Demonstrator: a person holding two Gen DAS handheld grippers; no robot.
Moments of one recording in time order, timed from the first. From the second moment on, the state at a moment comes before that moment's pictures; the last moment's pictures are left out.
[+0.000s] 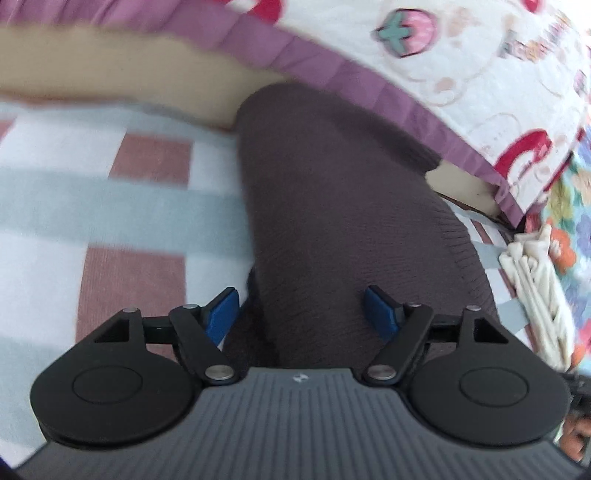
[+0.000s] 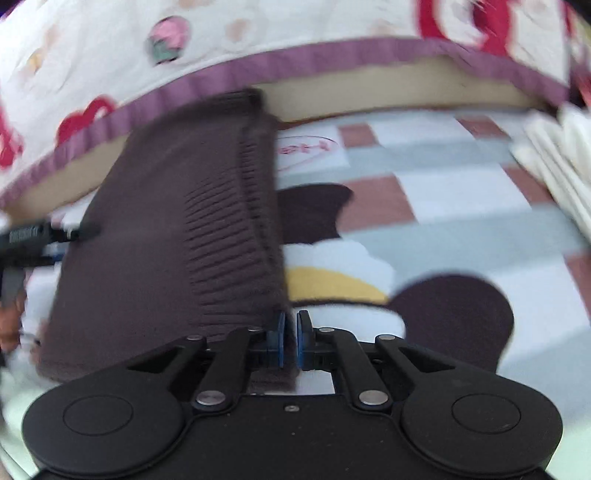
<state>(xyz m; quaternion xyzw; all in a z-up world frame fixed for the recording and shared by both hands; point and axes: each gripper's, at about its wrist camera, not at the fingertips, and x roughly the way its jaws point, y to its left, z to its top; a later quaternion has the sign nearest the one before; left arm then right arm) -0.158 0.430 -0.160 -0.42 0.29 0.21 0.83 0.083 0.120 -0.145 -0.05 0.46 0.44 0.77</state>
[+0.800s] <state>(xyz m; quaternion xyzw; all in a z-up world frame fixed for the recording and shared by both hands) -0.132 0.482 -0.172 -0.48 0.28 0.14 0.82 0.056 0.108 -0.202 0.34 0.47 0.34 0.74</state>
